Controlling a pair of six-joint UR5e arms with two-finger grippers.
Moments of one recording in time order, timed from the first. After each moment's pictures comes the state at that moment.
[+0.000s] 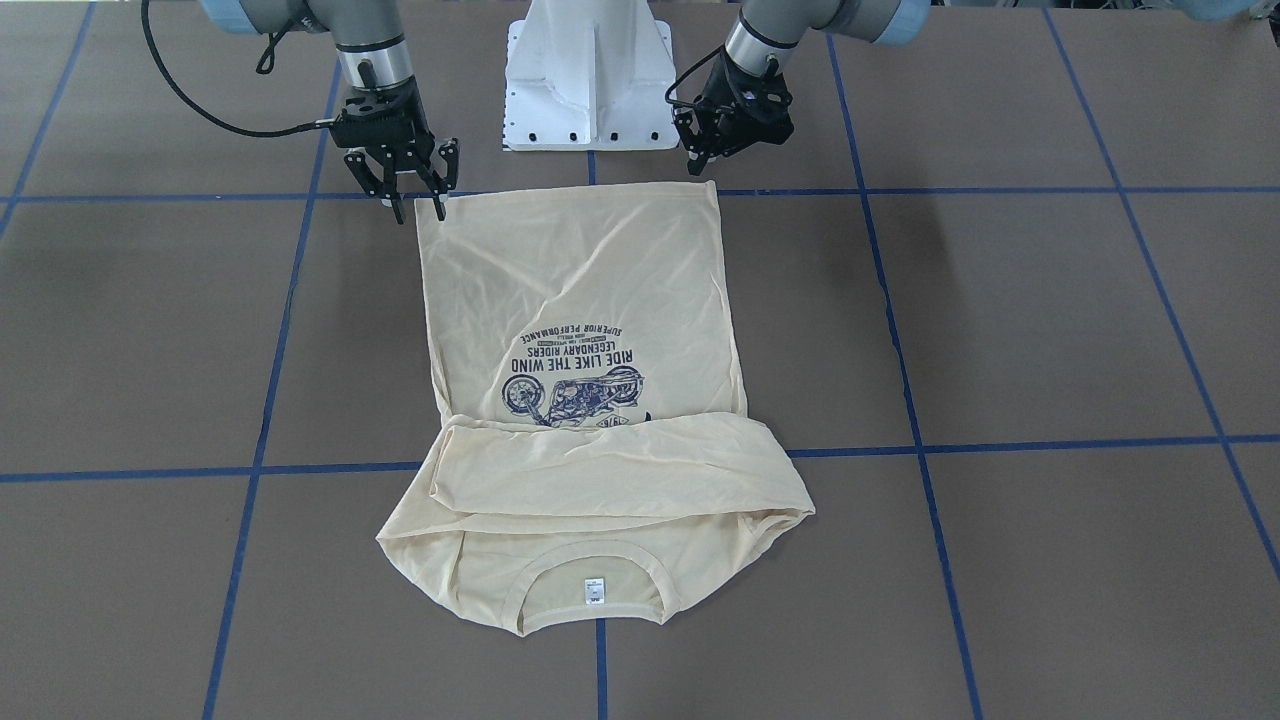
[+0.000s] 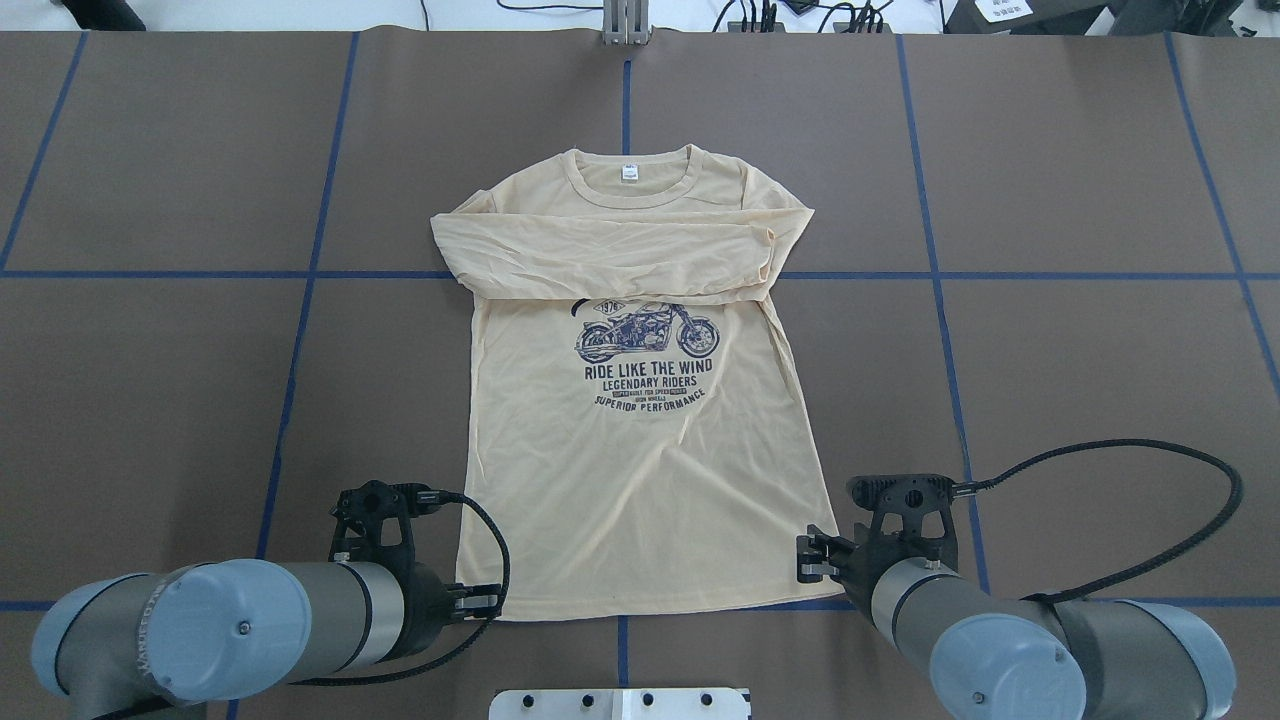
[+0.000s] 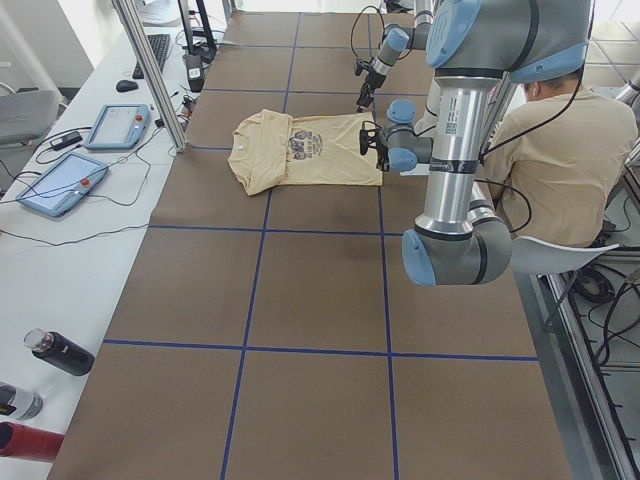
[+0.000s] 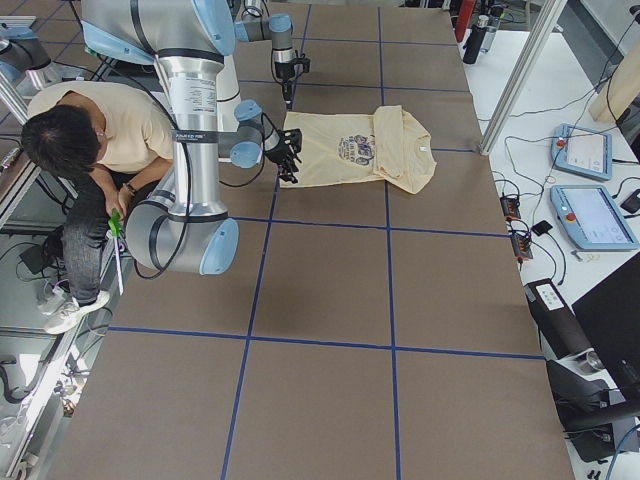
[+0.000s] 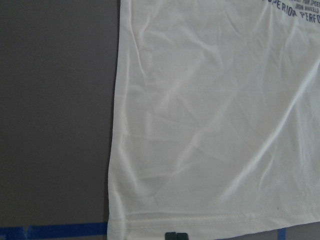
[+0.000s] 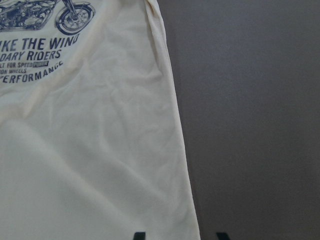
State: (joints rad) left arm -0.15 -1.78 -2.05 -1.98 -1.60 -1.54; right arm 0.08 -1.51 2.09 -1.29 1.21 1.48
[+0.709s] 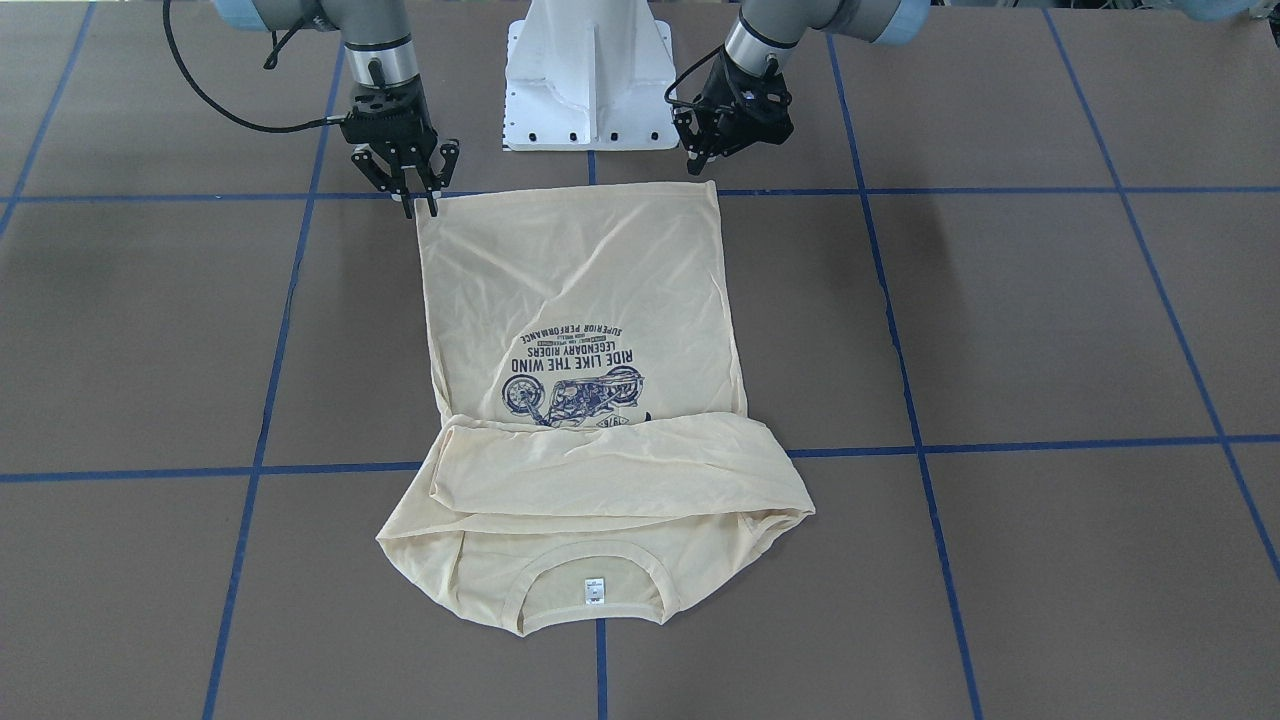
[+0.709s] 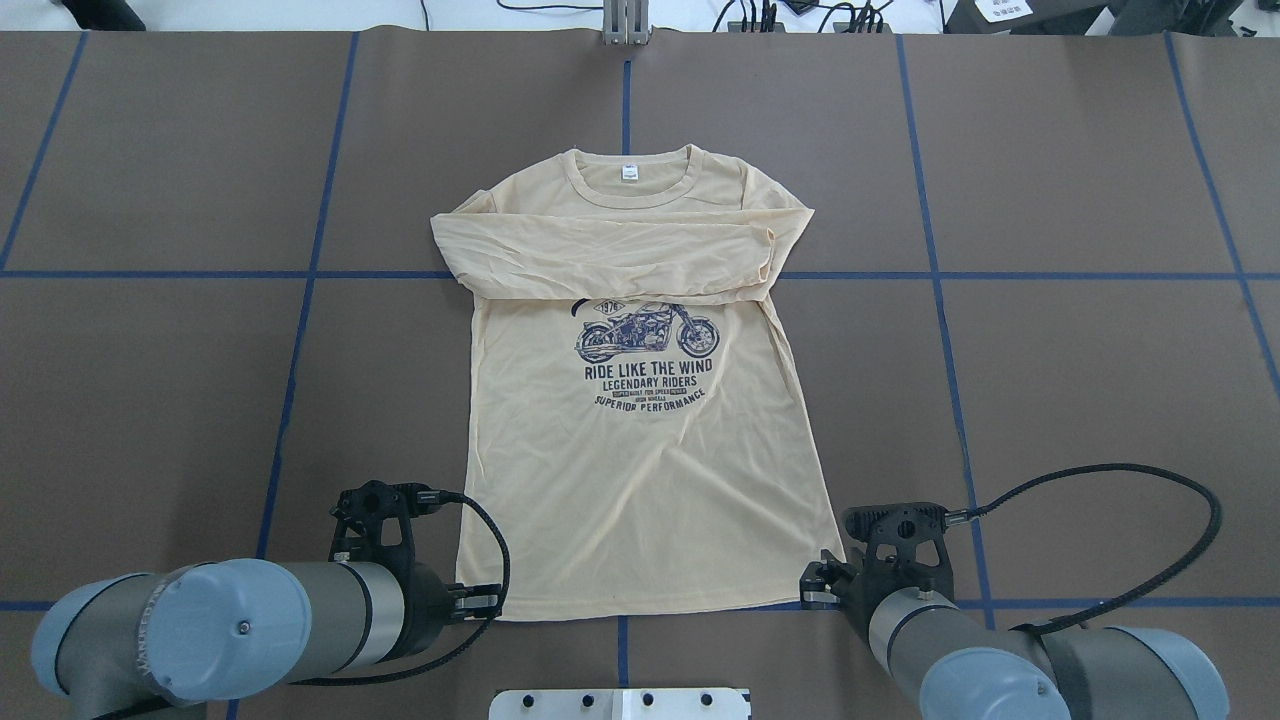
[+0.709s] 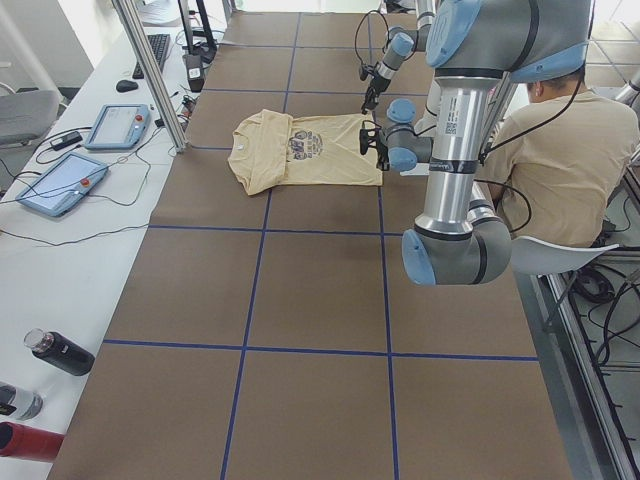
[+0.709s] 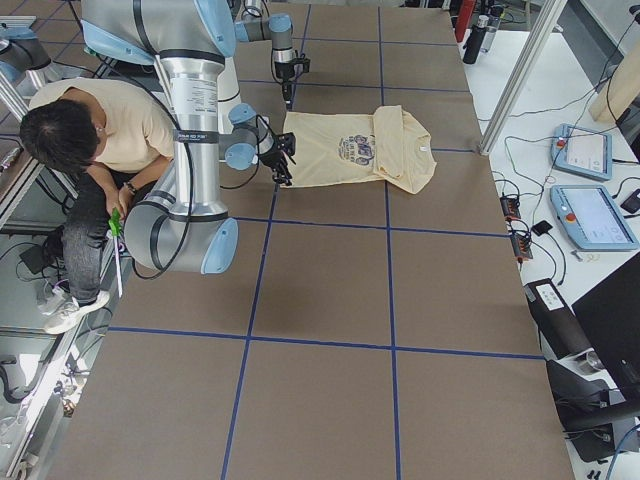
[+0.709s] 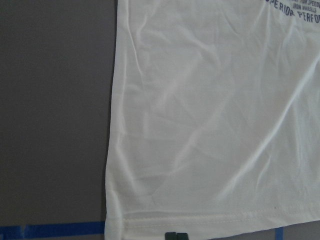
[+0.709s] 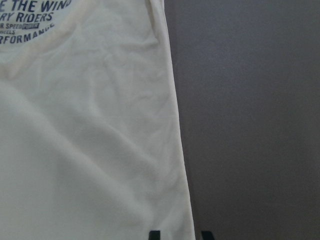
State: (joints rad) left arm -0.15 -1.78 -2.05 -1.98 -1.60 -1.54; right arm 0.03 -1.52 2.08 -1.33 1.19 1.48
